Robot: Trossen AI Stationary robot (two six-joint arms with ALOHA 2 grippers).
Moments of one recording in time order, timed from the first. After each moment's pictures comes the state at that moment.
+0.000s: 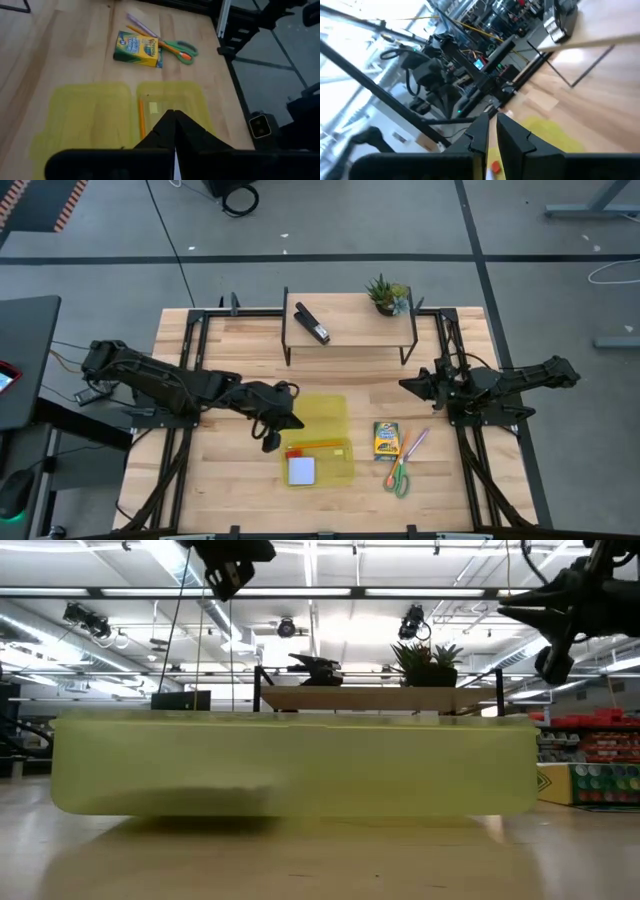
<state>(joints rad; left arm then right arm) -0.23 1.32 0.98 -0.22 0.00 -0.30 0.21 0.13 0.02 0.22 0.34 0.82</state>
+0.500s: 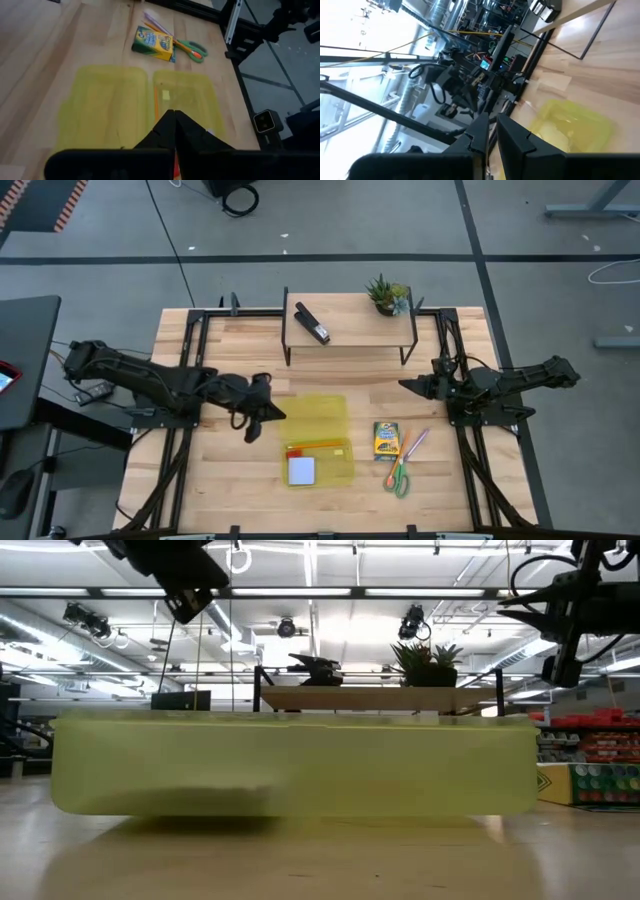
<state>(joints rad) -0.19 1.07 0.73 -0.16 -0.02 -0.36 0.21 0.13 0.02 0.22 0.35 1.10</state>
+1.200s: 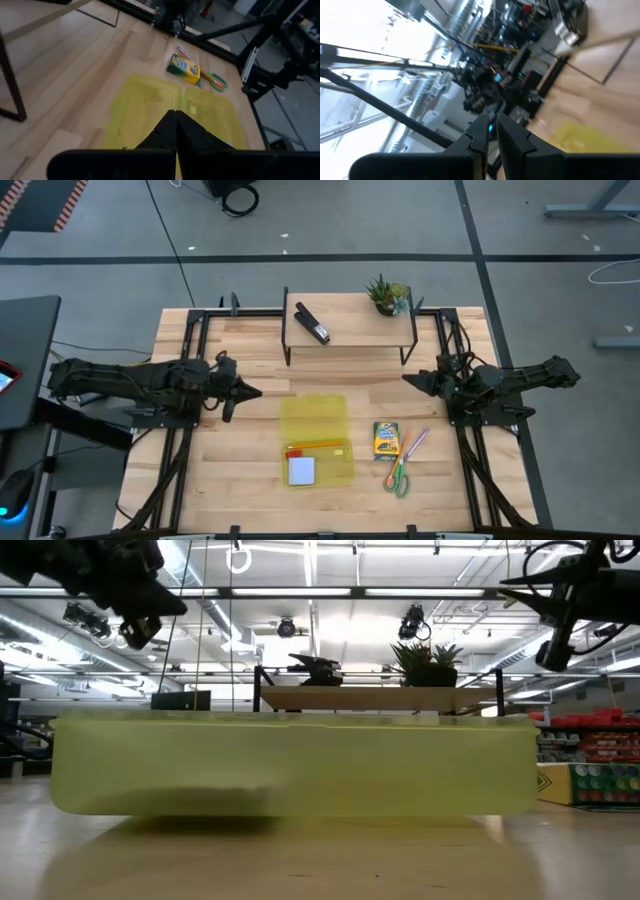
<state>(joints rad) -0.03 0.58 0.42 -0.17 -0.03 -0.44 0.21 0.13 0.02 0.36 0.37 0.98</state>
